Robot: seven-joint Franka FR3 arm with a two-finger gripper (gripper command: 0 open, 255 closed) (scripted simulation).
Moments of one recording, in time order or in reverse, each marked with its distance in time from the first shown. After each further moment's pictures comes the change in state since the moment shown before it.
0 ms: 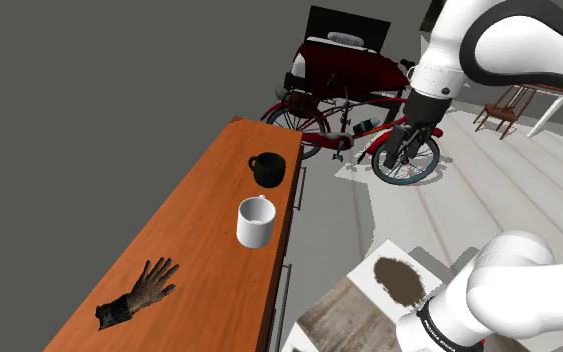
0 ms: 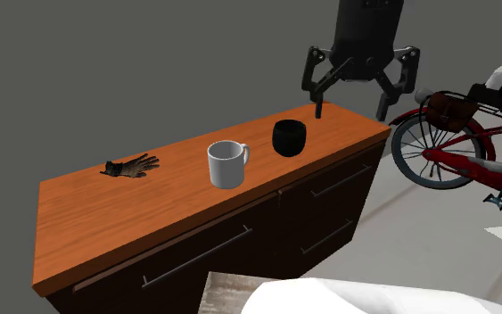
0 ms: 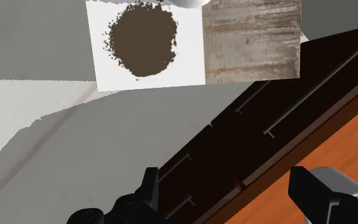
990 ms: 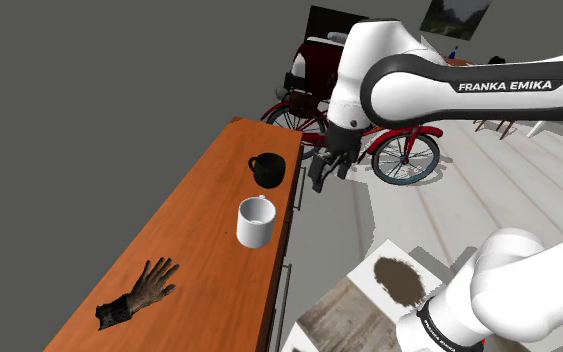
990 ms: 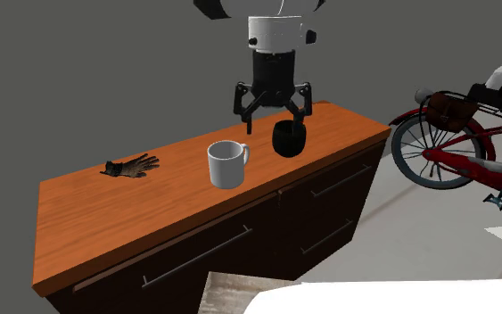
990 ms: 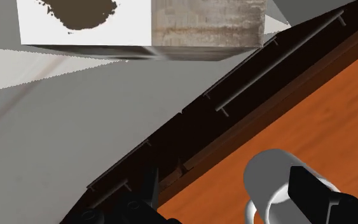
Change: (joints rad) arm 0.092 0.326 0.178 0.020 0.104 0.305 0.142
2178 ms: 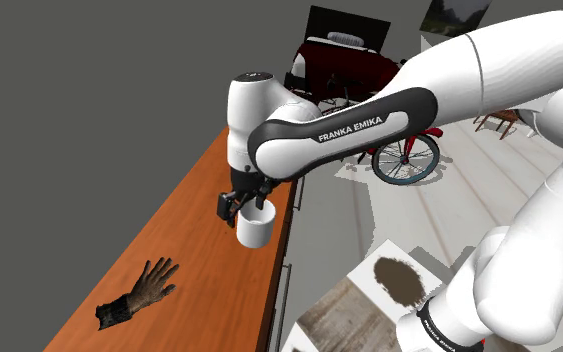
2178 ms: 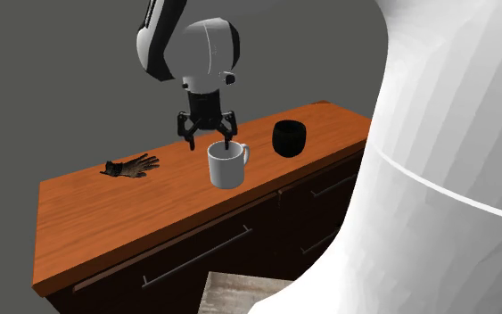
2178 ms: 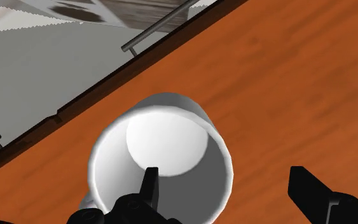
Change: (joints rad) arm 0.090 0.581 0.180 0.303 -0.097 0.268 0.218
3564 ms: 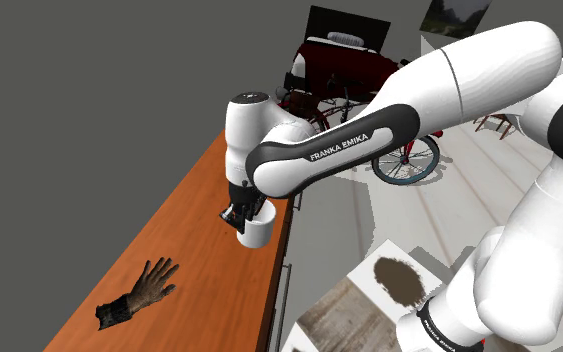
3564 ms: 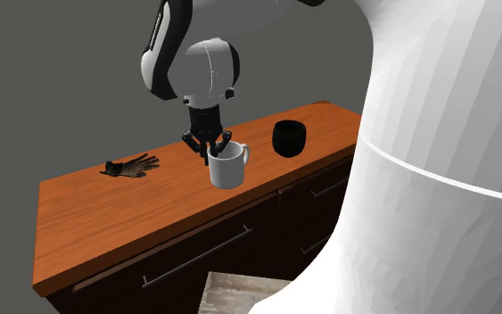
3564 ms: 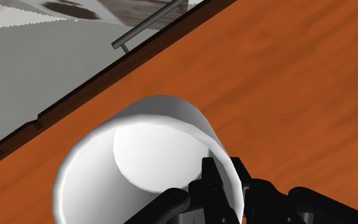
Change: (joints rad) arm 0.007 0.052 0.000 -0.036 -0.023 0.086 0.019
